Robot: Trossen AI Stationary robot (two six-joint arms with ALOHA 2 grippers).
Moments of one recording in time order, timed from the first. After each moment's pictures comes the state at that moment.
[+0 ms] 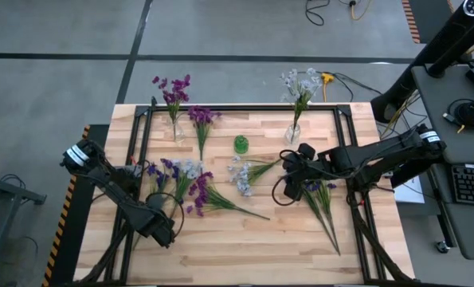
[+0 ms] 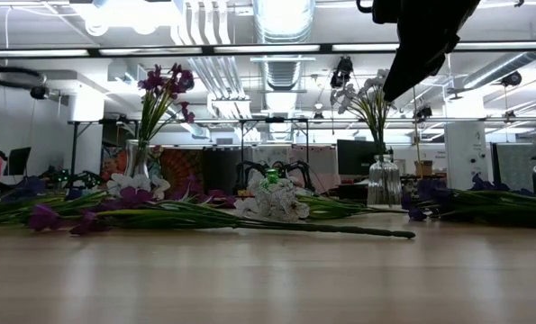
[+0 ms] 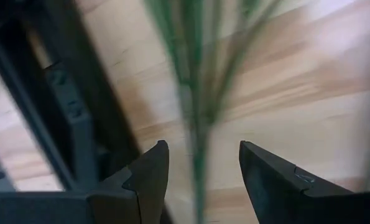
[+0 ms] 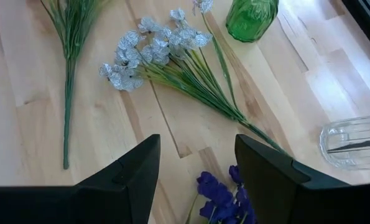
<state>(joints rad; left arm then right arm) -0.80 1.57 0.78 -1.06 0.18 -1.97 0.19 1.27 1.02 -0.77 0.34 0.46</state>
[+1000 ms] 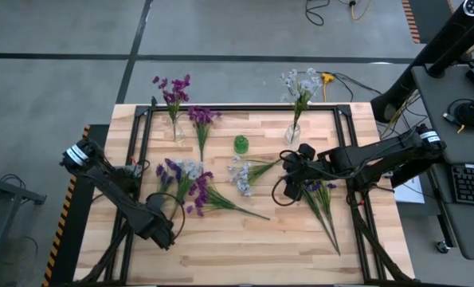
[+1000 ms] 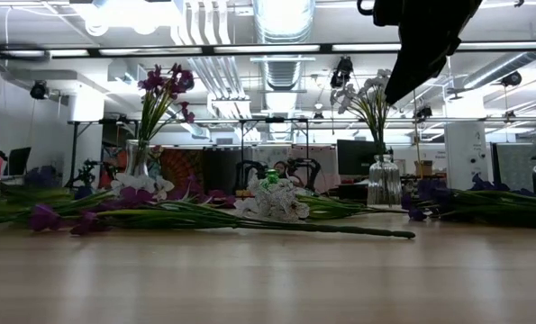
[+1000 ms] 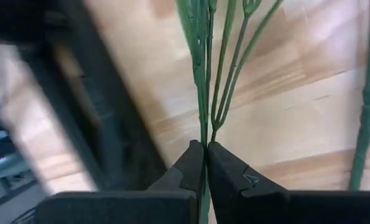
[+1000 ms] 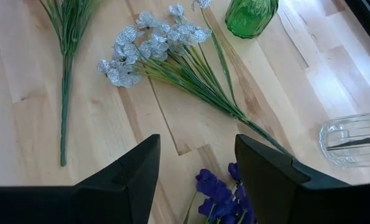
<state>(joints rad) -0.80 1.57 0.89 -1.22 0.15 -1.89 0.19 1.27 1.01 -0.77 0.34 0.46</state>
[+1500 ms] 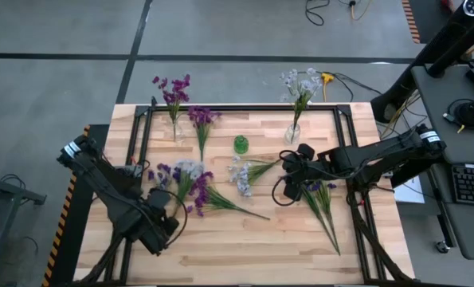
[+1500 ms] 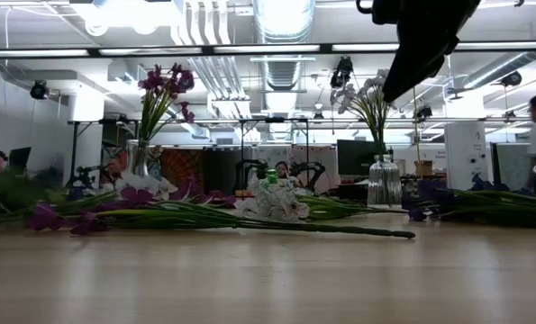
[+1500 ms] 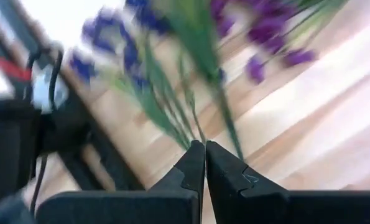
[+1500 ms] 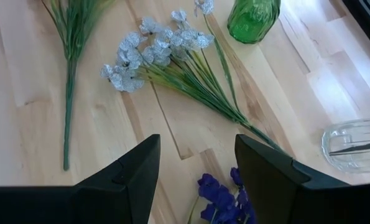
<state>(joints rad) -0.81 1.52 1.33 -1.57 -0.27 -1.71 0.19 1.27 1.01 -0.75 0.34 0.45</state>
